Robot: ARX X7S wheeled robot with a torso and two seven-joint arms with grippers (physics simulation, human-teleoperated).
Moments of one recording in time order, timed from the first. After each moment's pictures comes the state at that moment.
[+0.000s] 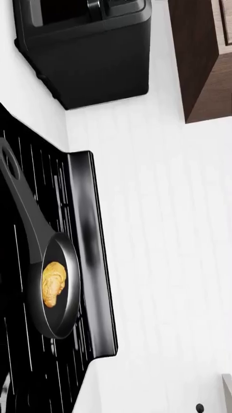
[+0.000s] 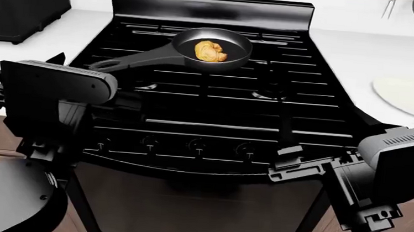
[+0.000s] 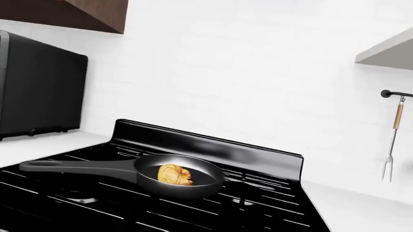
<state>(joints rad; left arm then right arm) -0.70 -0.70 0.38 0.71 -0.96 -0.75 -0.83 0.33 0.50 -0.01 -0.87 0.59 0.80 0.21</state>
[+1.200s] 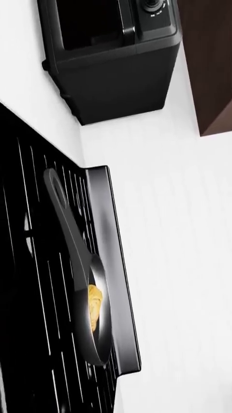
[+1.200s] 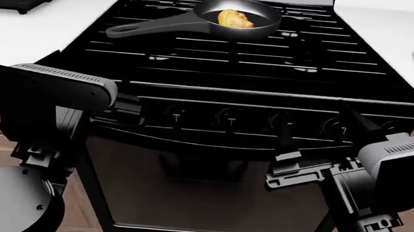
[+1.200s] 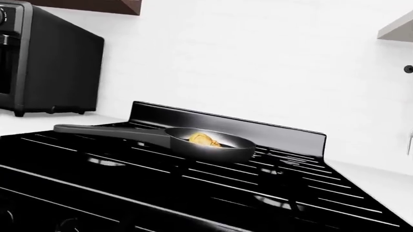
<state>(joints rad) -0.70 -0.72 0.40 0.75 -0.94 -0.75 -0.85 0.30 0.51 -0.01 -0.91 0.61 0.80 0.26</state>
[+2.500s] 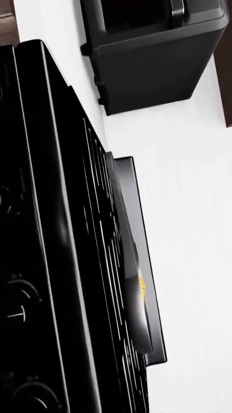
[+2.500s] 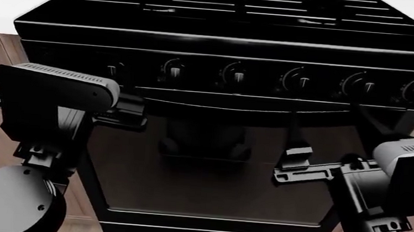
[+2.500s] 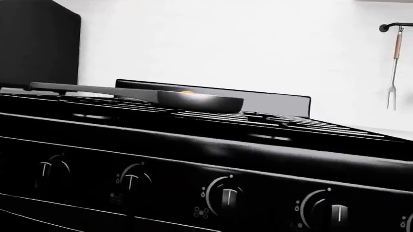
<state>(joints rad) -0.71 -0.72 0.41 0.75 -0.94 -0.74 -0.84 0.30 0.51 0.04 -0.94 0.71 0.84 0.37</state>
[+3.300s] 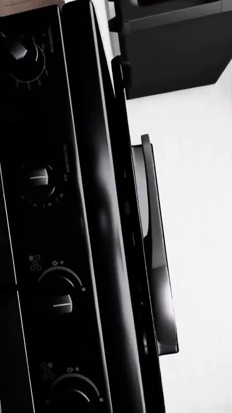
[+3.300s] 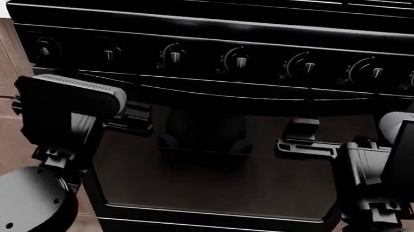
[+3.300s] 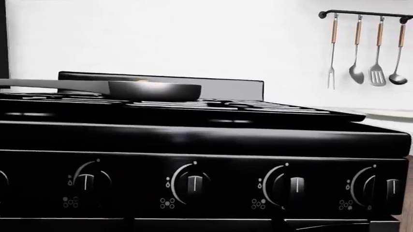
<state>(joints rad) -0.64 -0.69 0.45 0.65 -0.83 -0.61 -0.74 0.57 0.41 0.07 -0.99 0.99 1.20 0.80</state>
